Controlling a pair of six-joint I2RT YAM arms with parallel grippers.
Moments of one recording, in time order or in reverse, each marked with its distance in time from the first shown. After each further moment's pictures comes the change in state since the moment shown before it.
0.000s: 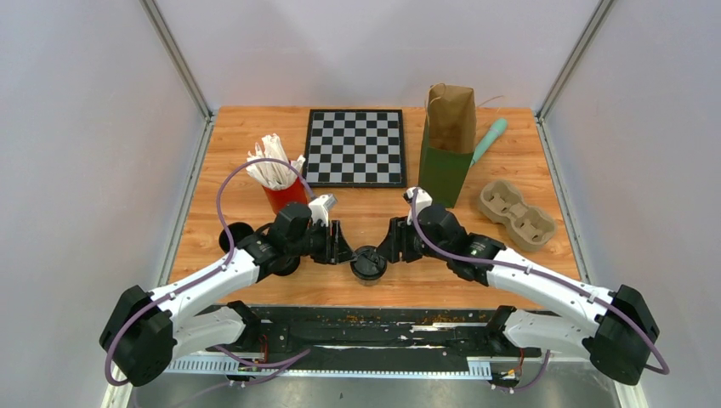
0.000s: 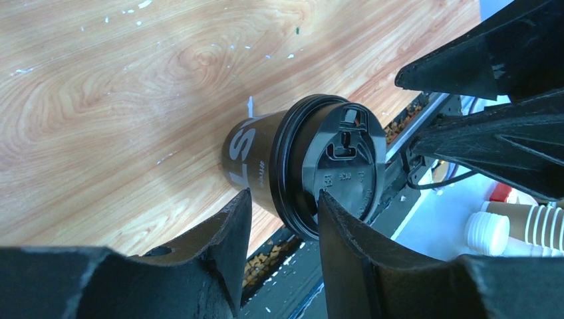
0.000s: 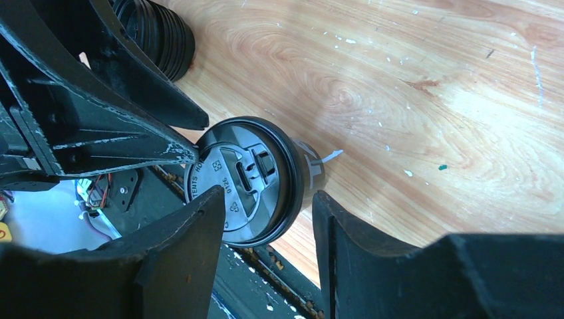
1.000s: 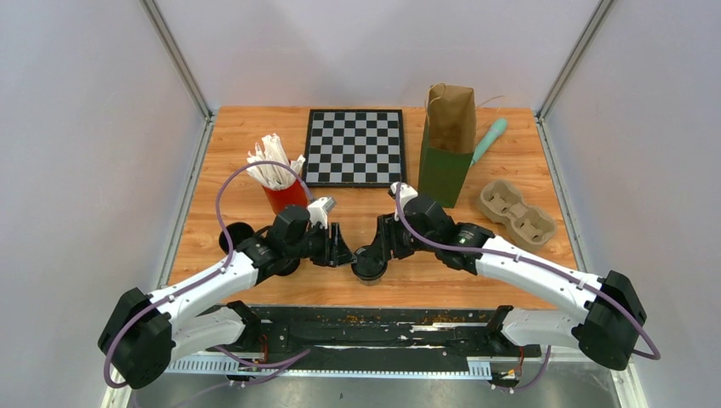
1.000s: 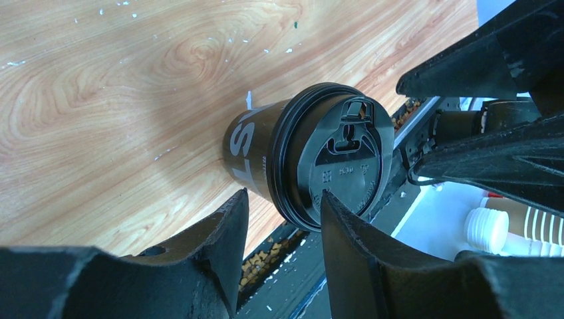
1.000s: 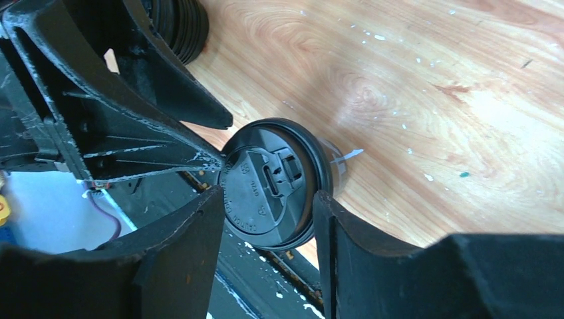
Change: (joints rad) left arm 0.000 -0.020 -0.030 0.005 0.006 0.002; right arm 0.027 0.125 0.147 -0.086 -0.066 -0.030
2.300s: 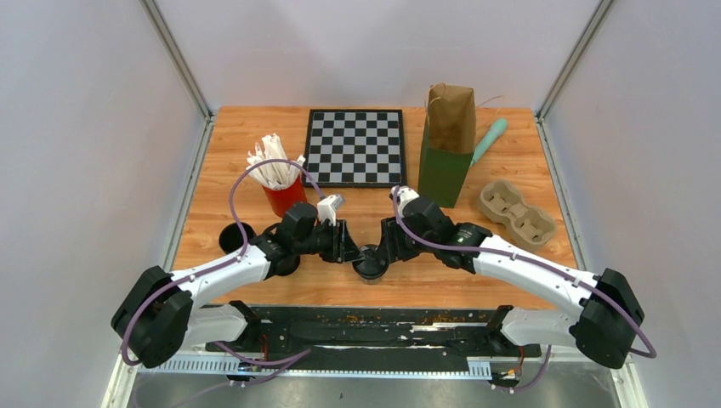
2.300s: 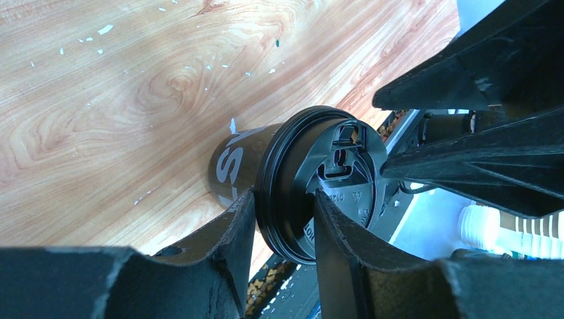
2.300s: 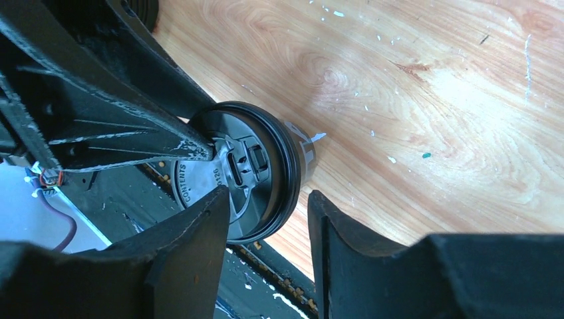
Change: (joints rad) left arm 0.000 0.147 -0.008 0.195 0.052 -0.002; right arm -0.015 0.032 -0.008 -0.066 0.051 -0.063
